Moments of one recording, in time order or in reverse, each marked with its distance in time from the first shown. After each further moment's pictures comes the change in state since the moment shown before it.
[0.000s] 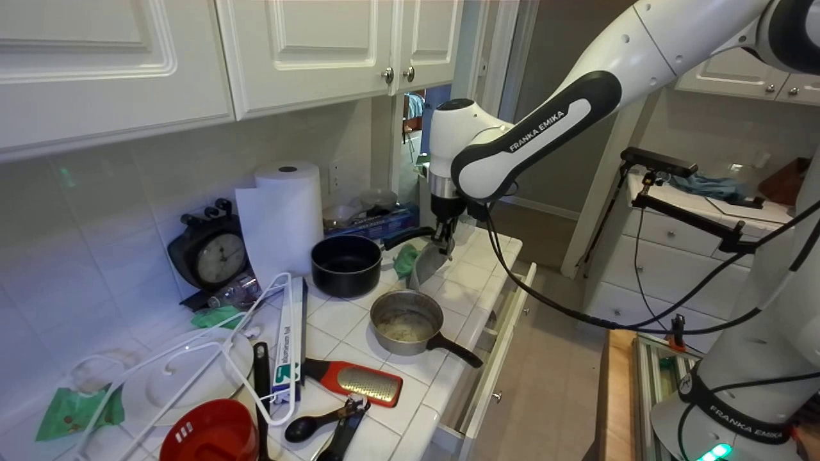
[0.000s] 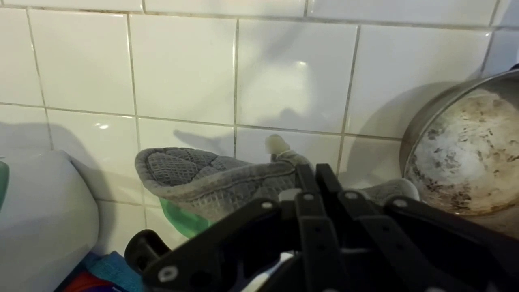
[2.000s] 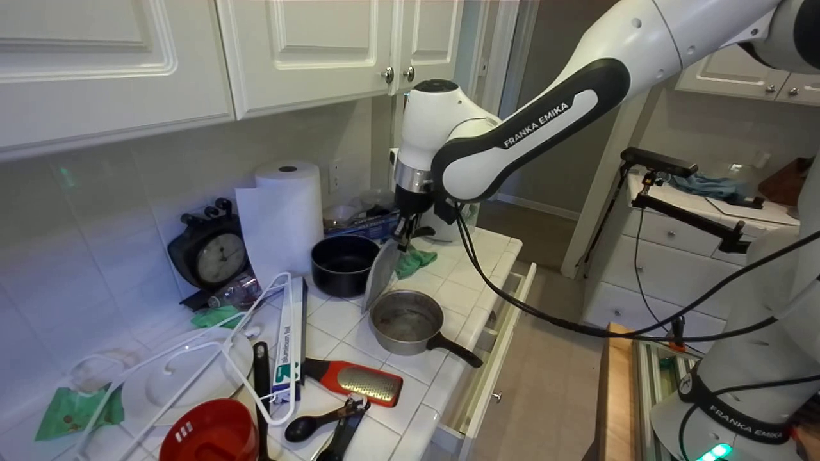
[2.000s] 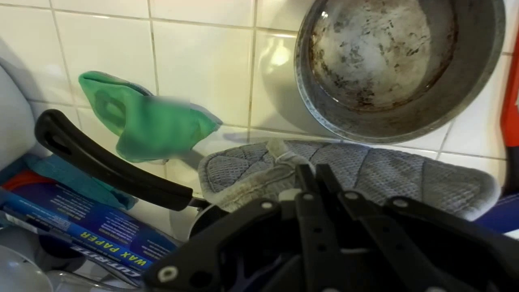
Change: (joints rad) arm 0.108 -0.005 0.058 0.064 0.001 0.083 0.130
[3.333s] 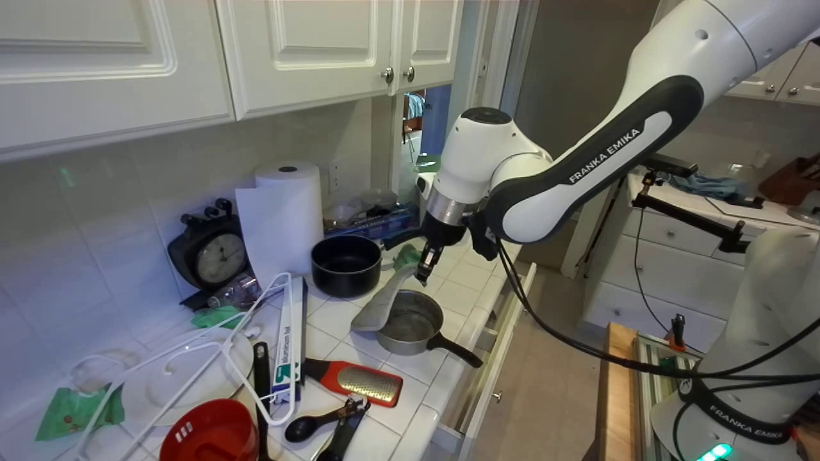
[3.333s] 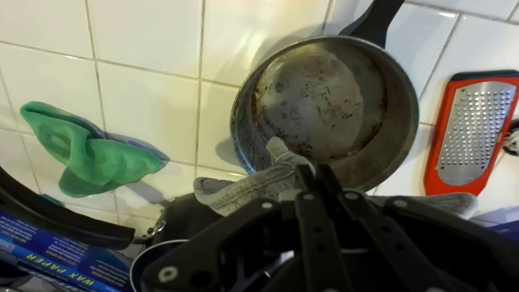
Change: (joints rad) arm 0.014 -0.166 0.040 -0.323 0.000 0.220 -0.006
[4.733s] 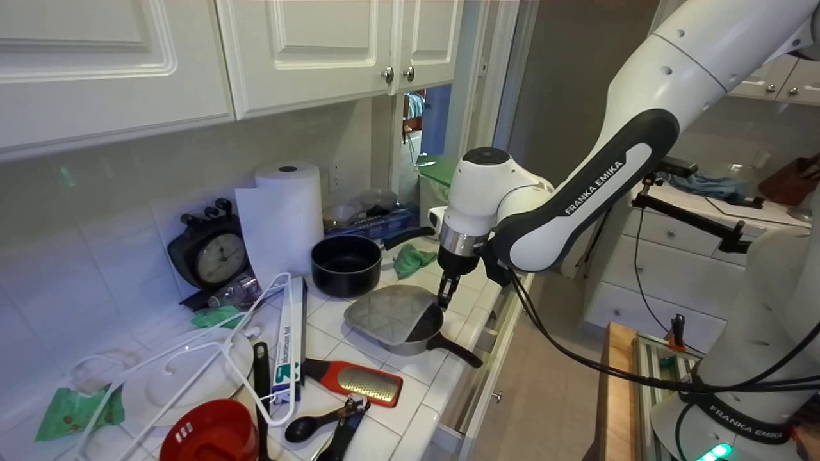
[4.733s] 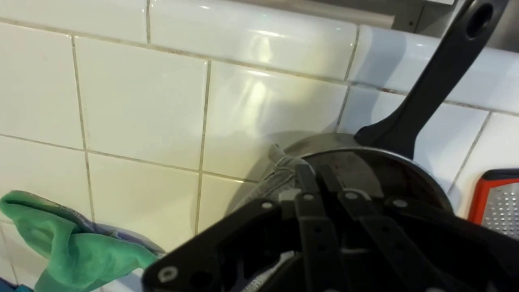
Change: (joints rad) arm -0.015 0.080 -0.027 -0.075 -0.031 0.035 0.004
